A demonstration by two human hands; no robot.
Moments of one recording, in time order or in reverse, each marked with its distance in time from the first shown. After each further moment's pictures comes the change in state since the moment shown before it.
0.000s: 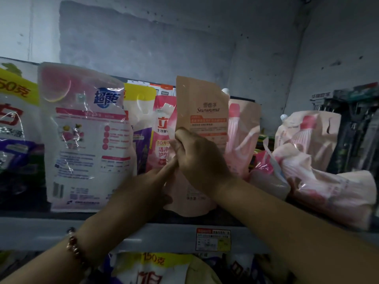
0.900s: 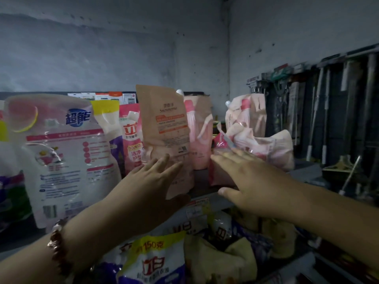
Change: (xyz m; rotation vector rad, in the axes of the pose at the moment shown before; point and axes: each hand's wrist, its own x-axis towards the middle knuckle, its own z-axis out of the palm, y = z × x) left_hand -0.033 0.043 -0.051 0.217 -0.147 0.307; right_hand -0.120 -0.058 -0.128 -0.536 -0.488 0.428
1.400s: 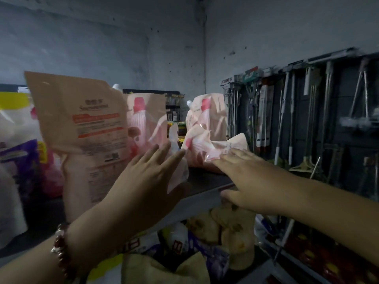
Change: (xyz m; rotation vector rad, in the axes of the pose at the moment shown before) left_hand 0.099 0.106 0.023 -0.081 0.252 0.132; right_hand -0.014 0.138 0.005 -0.145 -0.104 0.081
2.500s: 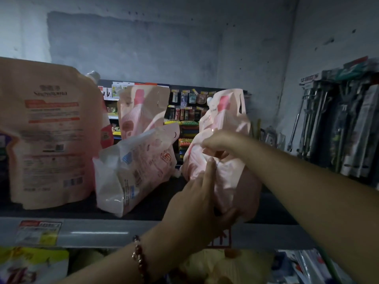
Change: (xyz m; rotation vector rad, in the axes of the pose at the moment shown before) left_hand 0.157 0.146 0.144 -0.211 0.056 -0.415; right_hand 0.235 0.148 0.048 0.794 -0.301 0.049
